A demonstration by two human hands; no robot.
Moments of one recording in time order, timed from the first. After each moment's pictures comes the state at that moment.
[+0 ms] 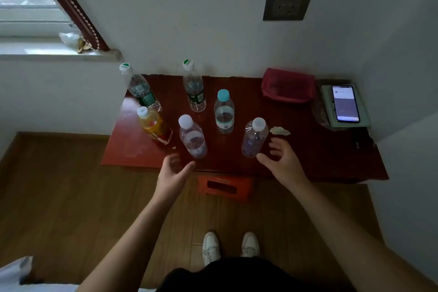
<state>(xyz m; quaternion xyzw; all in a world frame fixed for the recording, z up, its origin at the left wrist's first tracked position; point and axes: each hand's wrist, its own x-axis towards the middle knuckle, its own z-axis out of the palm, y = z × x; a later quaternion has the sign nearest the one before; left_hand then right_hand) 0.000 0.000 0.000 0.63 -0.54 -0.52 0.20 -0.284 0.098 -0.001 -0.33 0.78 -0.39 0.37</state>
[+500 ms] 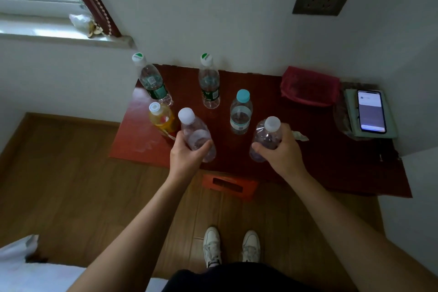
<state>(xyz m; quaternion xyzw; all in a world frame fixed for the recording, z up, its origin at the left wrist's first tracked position) -0.025 -0.050 -0.001 0.60 -0.57 -0.48 0.30 -0.264 0.035 0.009 -0.41 0.76 -0.41 0.30</state>
